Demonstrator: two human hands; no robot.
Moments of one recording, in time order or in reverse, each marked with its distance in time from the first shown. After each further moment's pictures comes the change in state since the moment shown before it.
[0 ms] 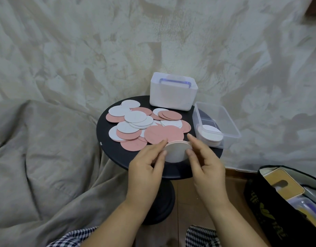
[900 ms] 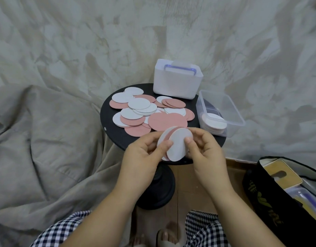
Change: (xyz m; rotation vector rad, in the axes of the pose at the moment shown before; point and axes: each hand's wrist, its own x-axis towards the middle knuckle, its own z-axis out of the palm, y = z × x) left_hand -0.001 0.025 -0.030 -0.375 -0.213 -0.350; right_hand -0.002 -0.017 0.002 0.183 -0.118 0.305
